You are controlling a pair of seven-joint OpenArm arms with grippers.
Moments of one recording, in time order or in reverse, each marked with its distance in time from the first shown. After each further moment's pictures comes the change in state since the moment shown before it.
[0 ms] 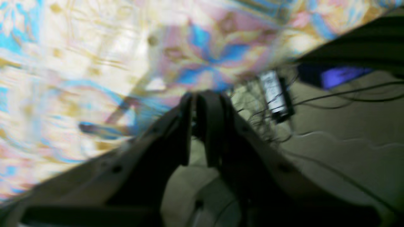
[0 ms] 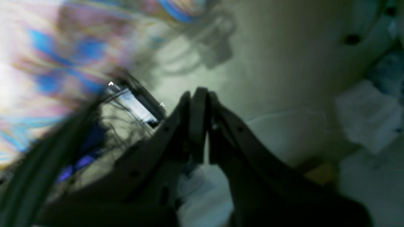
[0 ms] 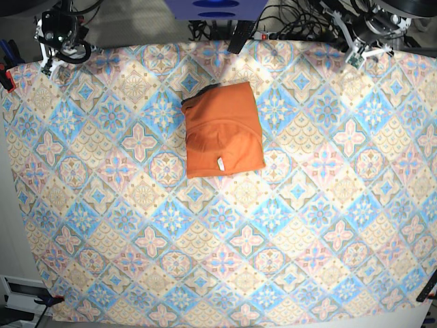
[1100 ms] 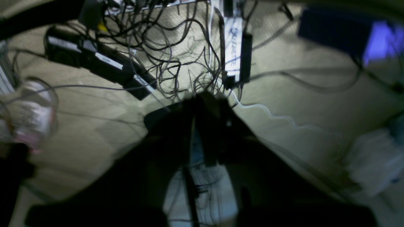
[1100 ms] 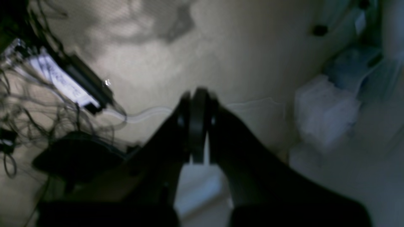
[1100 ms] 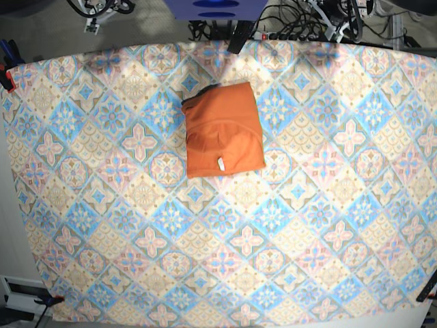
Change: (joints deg) left arm -29.4 3.0 -8.8 -71.2 28.4 0.2 -22.1; right arm 8.0 -5.2 -17.2 -50.2 0.0 3.0 39.2
